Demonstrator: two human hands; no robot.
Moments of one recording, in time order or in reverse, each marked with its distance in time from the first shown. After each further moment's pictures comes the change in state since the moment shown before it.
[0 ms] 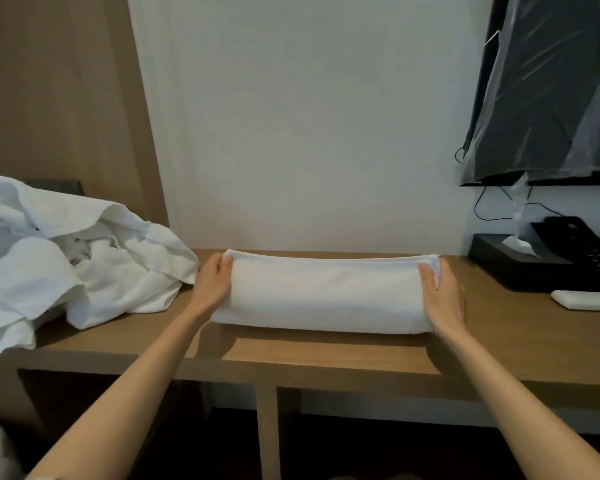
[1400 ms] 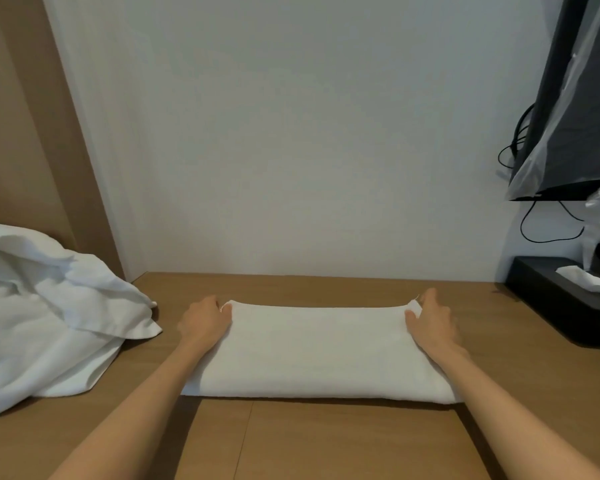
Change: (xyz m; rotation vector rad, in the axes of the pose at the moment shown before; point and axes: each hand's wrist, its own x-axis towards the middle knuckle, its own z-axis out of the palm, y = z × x) left_hand 0.125 -0.067 0.092 0.678 -0.195 -0.227; right_hand 0.113 0.060 0.102 -0.584 -0.327 0.270
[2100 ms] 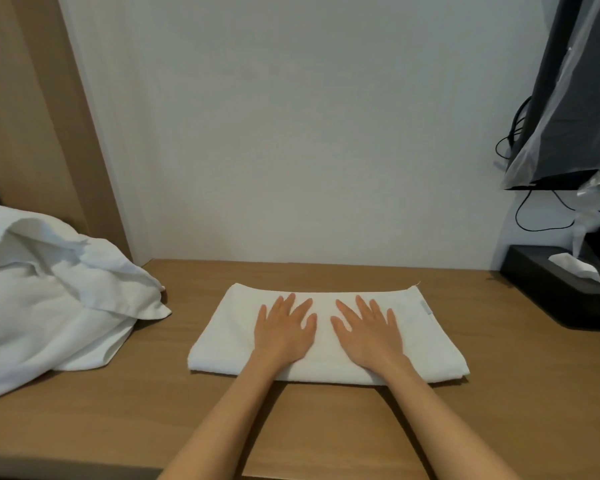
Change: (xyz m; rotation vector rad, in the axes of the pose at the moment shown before) left_hand -0.084 0.076 0.045 0.111 -0.221 0.385; right_hand -0.065 -0.046 0.054 -0.291 -0.327 -0.337
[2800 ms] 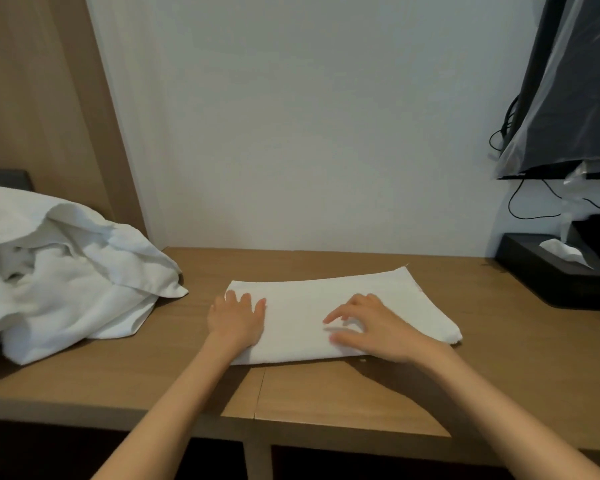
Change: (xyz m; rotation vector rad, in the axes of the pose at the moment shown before) left_hand -0.055 -0.057 -0.040 0.120 0.035 -0.280; right_hand -0.067 0.004 -0.042 0.225 -0.066 -0.433
